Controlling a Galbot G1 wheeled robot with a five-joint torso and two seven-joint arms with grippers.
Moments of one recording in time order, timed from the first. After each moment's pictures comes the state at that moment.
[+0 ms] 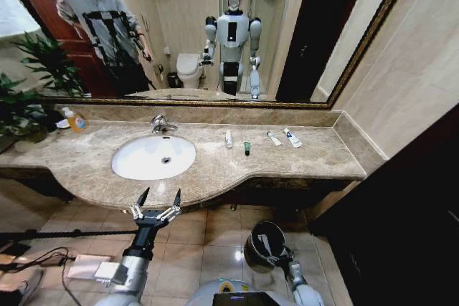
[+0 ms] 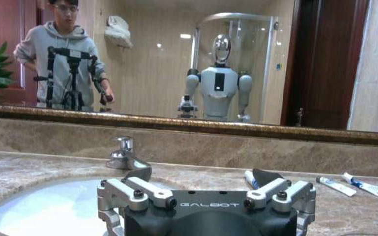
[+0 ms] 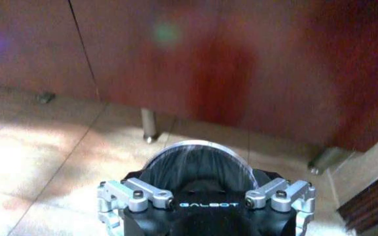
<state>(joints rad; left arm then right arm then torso) 1.93 -1.44 -0.60 -2.42 -0.21 -0.08 0.08 -1.42 1.46 0.65 1.12 -0.07 0.22 -0.19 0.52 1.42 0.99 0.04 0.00</state>
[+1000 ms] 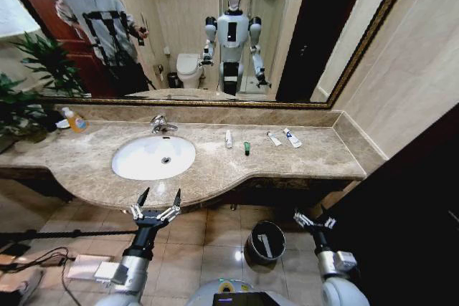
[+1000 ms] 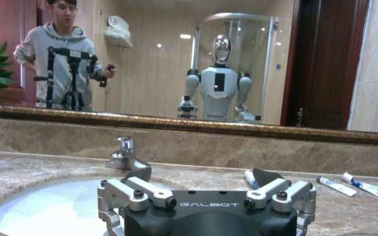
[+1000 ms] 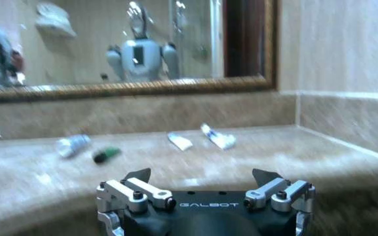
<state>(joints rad) 1.93 -1.44 -0.60 -2.42 -0.21 -0.08 0.08 -1.74 1.49 0.70 2.09 0.23 0.18 -0.02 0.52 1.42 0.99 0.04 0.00</state>
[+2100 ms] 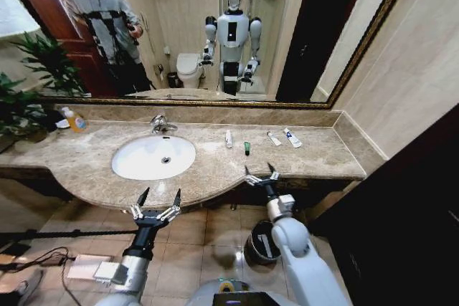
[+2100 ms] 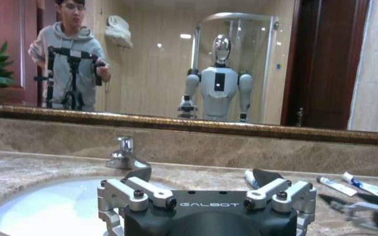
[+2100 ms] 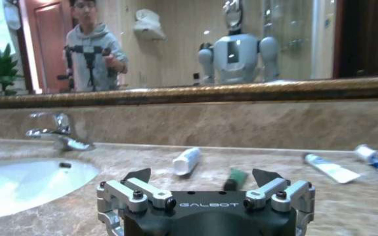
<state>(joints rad) 1.93 -1.44 -0.60 -2.42 -0.21 -0.08 0.08 -1.23 1.42 0.28 1.88 0.13 -0.09 0.04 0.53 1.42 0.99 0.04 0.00</state>
